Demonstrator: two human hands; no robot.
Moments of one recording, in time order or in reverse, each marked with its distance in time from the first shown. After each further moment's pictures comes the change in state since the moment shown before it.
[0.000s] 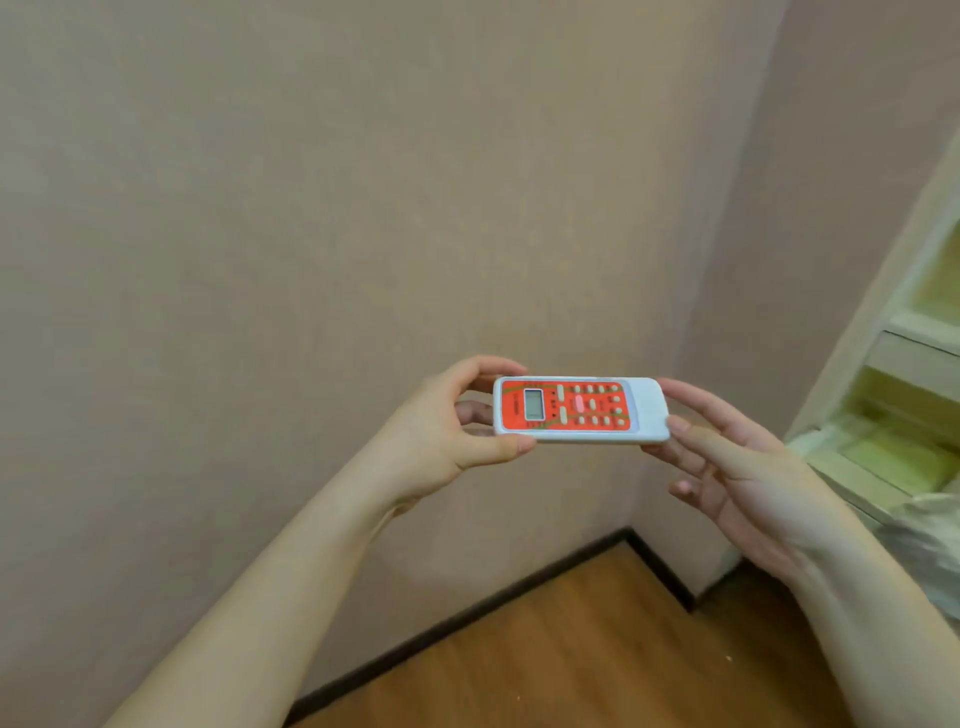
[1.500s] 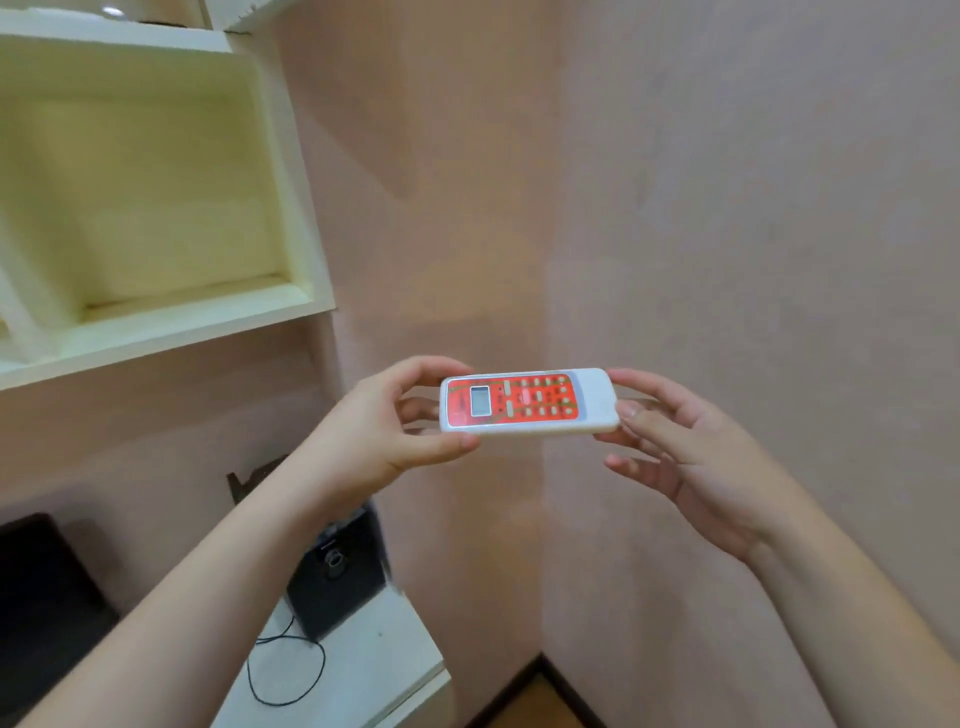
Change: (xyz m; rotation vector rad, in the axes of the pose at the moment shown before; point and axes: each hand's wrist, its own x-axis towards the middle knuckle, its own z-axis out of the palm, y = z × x) left_hand -0.321 0.051 -0.222 0.444 1.347 -0.440; right_hand 0.068 0.045 0.494 0.135 -1.425 0.198
